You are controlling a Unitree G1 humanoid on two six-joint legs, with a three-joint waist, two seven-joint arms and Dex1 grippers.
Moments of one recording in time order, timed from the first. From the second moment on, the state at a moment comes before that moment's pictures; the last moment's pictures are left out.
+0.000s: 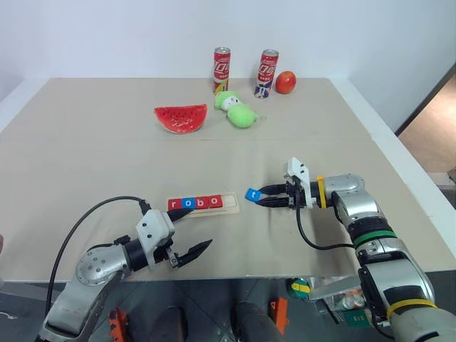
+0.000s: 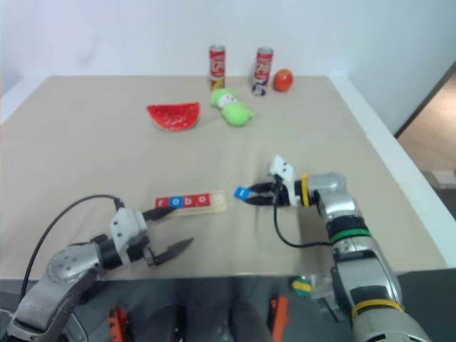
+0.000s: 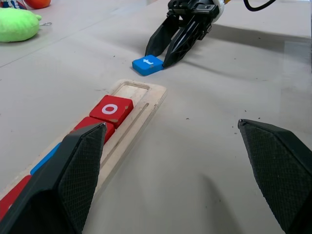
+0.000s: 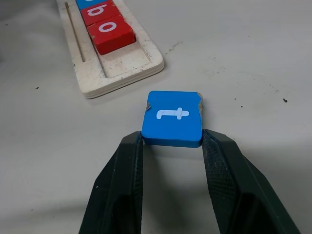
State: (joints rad) left arm 0.07 0.52 -0.08 -0.47 -0.33 0.22 -0.75; right arm -0.79 -0.52 0.14 0.75 0.11 0.07 1.35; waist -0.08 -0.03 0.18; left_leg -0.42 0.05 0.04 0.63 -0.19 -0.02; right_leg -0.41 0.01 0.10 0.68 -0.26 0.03
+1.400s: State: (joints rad) left arm 0.12 0.44 0.00 -0.53 -0.38 0.33 -0.55; right arm -0.97 -0.41 0.28 0.87 0.01 -0.17 1.47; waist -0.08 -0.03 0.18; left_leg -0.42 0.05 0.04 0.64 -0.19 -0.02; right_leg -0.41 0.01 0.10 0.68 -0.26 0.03
